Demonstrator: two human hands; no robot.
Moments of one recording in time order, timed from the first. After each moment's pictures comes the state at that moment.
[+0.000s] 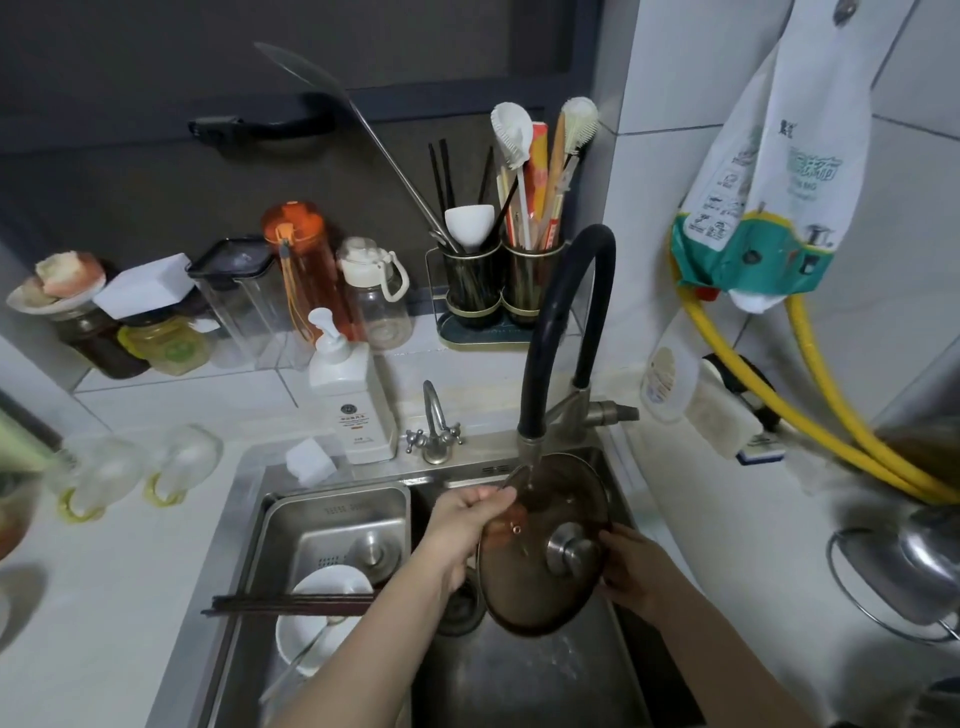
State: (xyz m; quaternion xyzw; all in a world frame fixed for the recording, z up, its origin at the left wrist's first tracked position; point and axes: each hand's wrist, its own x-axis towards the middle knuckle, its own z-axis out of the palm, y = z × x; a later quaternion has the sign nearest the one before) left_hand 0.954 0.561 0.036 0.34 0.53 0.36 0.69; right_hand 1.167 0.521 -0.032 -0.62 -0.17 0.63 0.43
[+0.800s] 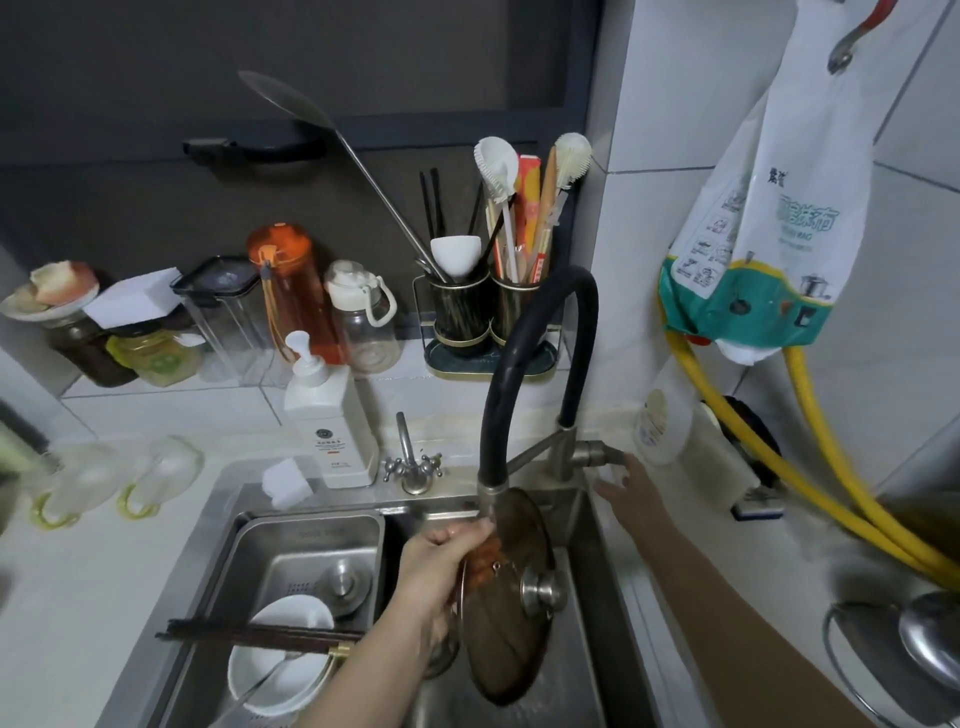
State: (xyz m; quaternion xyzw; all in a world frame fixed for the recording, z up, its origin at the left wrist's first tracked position) left_hand 0.985 0.559 0.039 0.24 0.55 0.45 0.66; right_hand 1.216 0.621 0.018 -0.66 -0.43 0.44 0.43
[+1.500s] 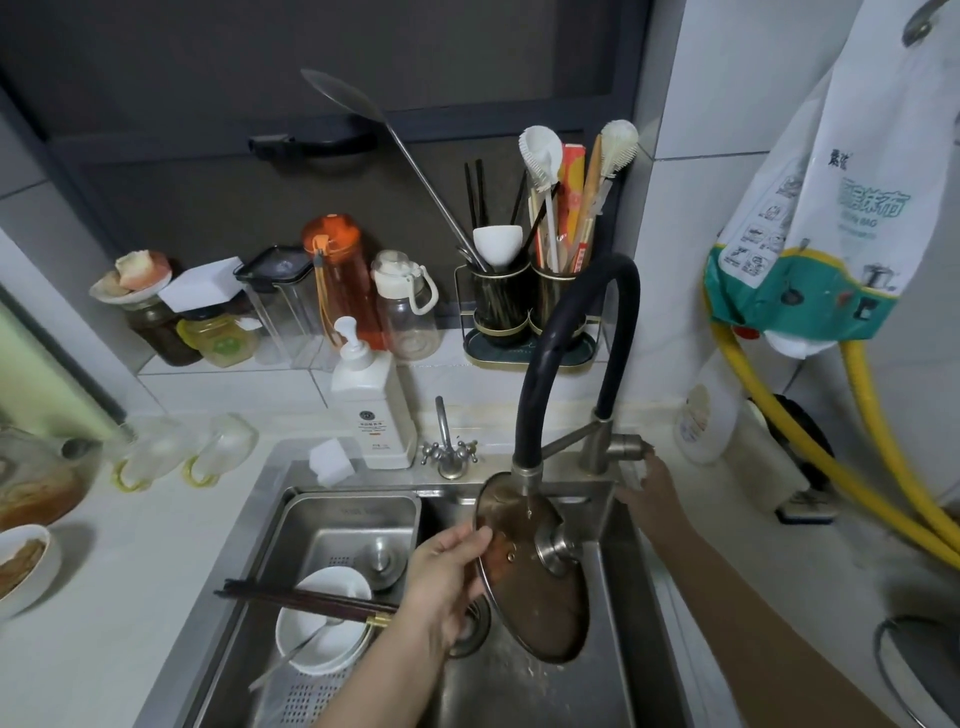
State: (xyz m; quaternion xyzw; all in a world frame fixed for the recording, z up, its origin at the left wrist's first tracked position) left_hand 0.964 0.536 0.032 0.18 0.54 0.48 0.67; right_hand 1.204 0.626 -0.006 -0.69 -0.46 0.41 0.38
